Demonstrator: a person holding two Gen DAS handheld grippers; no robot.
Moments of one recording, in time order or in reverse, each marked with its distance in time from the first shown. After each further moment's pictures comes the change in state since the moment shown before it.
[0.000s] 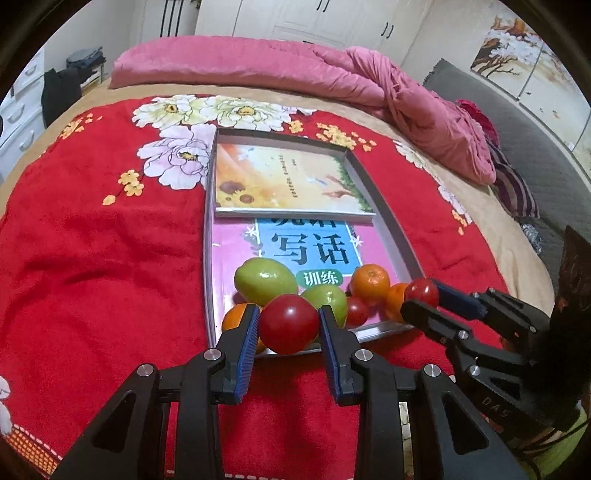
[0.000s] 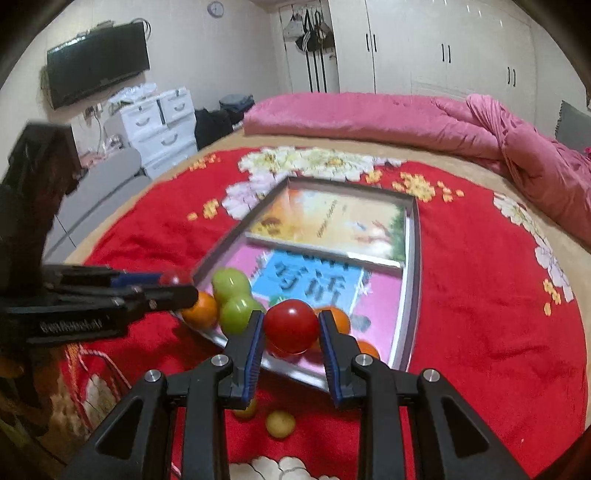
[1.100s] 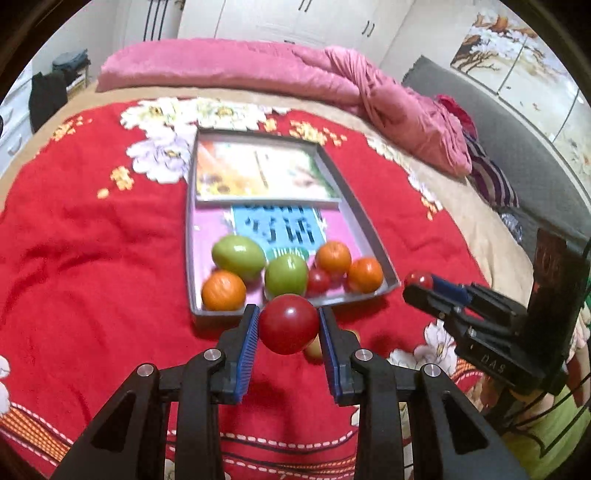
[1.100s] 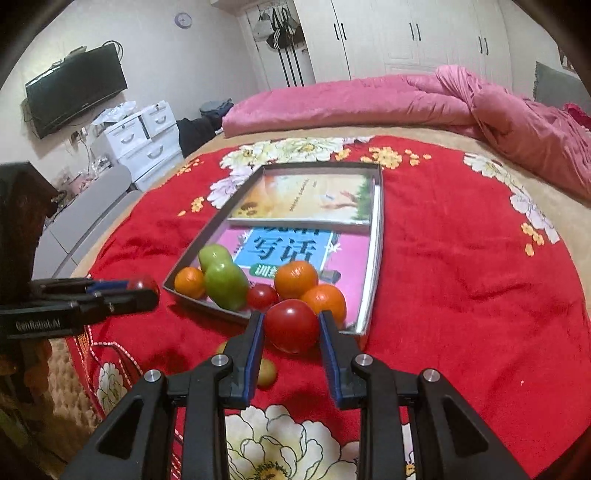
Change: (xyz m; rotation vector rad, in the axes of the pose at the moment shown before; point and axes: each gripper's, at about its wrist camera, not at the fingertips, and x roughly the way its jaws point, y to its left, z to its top) left arm -0.036 -0.014 -0.014 0.024 -0.004 -0.072; right arm -0.041 -0.025 -0.026 0.122 -0.023 0.023
